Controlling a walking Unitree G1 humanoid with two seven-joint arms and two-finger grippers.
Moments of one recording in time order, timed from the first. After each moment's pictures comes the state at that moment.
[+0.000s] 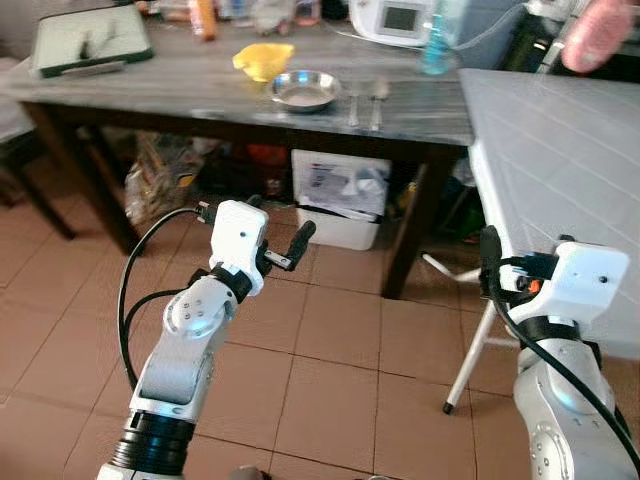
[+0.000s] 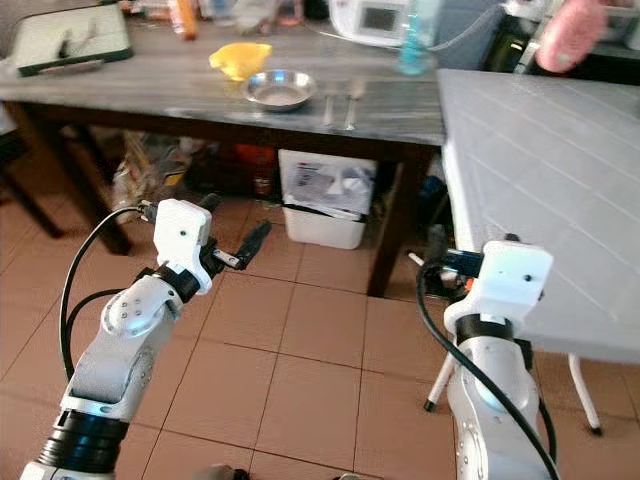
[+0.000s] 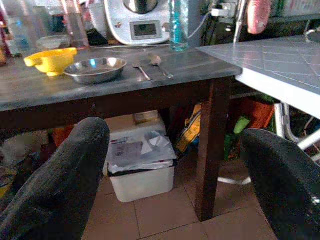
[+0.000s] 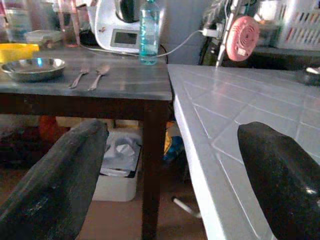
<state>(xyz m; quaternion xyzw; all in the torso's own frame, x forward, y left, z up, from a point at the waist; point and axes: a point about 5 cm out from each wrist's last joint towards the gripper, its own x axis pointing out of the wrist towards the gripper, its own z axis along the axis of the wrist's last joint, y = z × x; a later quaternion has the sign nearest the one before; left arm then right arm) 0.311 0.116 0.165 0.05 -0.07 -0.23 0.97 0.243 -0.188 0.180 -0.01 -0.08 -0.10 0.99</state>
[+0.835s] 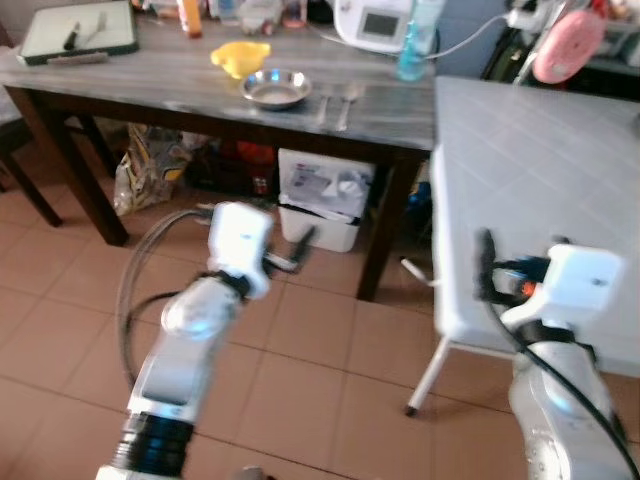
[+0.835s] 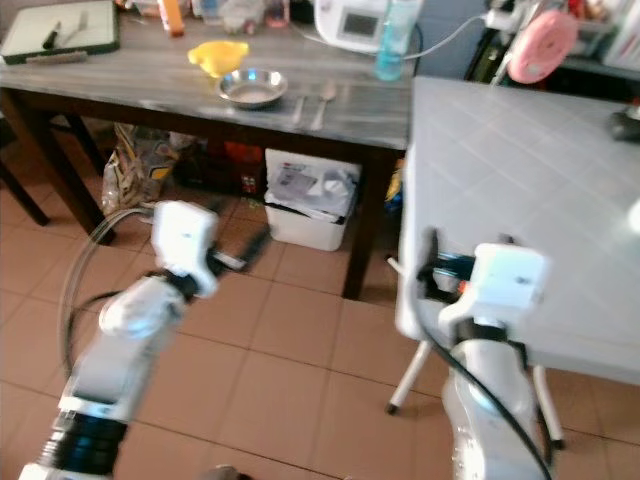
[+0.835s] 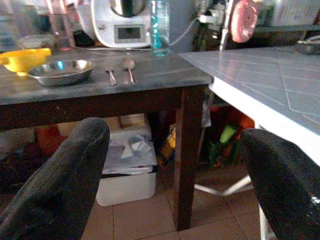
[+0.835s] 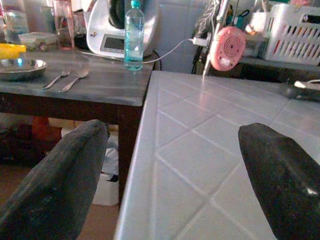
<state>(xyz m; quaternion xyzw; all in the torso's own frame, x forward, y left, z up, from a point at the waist) 0.313 0.116 0.166 0.04 -0.07 -0.23 0.97 0.243 -0.182 0.183 -0.01 -0.09 -0.09 0.99</state>
